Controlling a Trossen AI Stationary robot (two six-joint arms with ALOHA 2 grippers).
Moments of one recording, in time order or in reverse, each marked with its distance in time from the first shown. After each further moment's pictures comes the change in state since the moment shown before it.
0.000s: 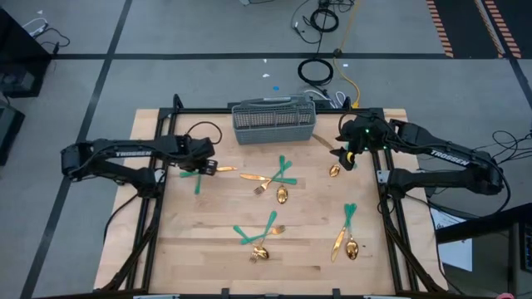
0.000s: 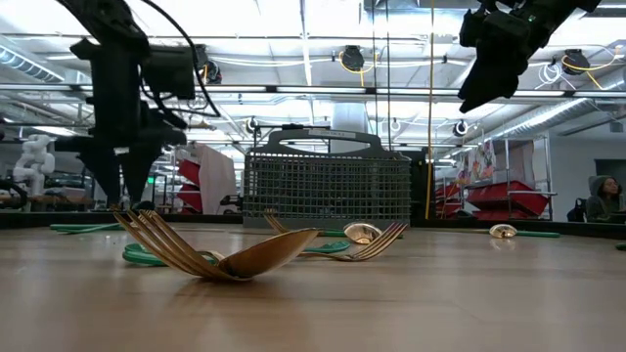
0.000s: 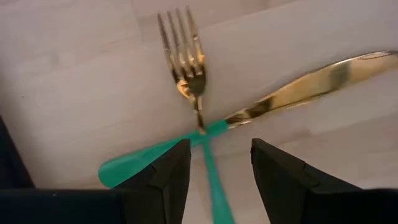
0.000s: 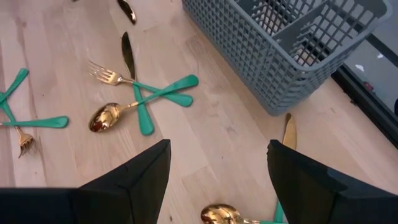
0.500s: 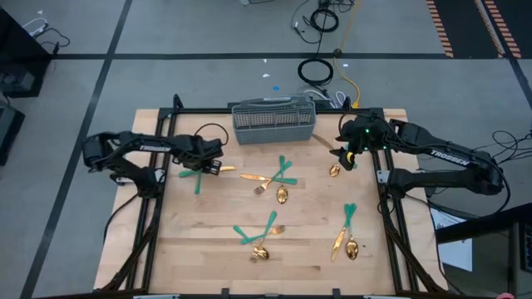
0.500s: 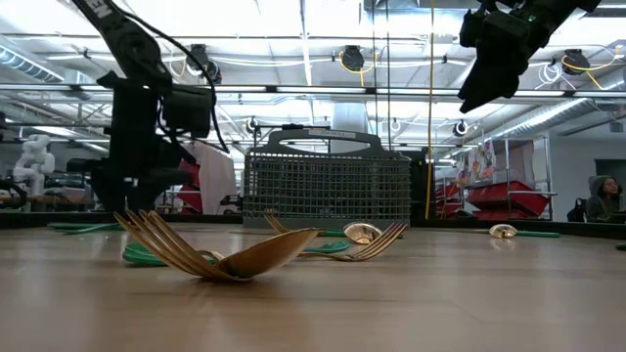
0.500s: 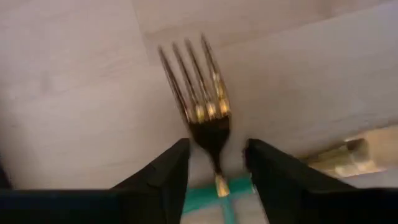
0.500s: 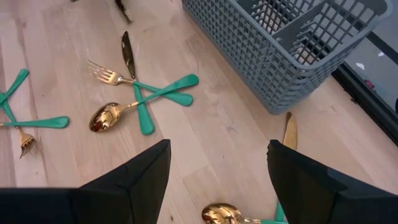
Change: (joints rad) left arm 0.061 0.244 0.003 0.103 -0.051 0.046; right arm 0.000 0.000 0.000 -0.002 -0.001 0.008
